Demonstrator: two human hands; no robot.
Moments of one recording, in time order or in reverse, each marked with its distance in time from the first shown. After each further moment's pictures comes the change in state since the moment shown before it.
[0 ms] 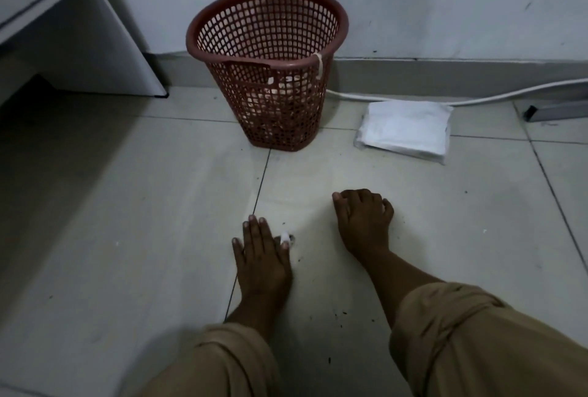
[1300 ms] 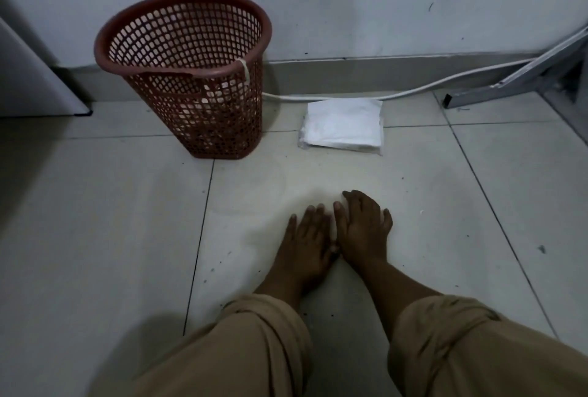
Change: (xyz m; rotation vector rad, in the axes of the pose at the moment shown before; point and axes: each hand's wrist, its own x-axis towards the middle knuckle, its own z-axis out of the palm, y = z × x) left_hand 0.012 0.121 0.022 0.076 -0.204 0.777; right_hand -0.025 0.073 -0.023 0.024 0.166 0.167
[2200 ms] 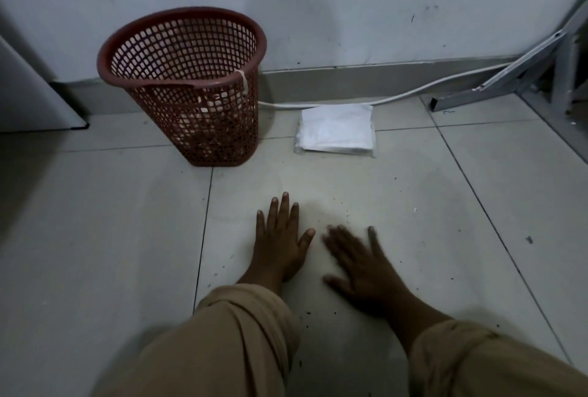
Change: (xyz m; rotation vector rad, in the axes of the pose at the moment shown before) left_hand -0.009 -0.028 -0.034 0.023 -0.003 -0.200; right_hand -0.054 0.043 -0.011 -0.406 -0.429 -0.493
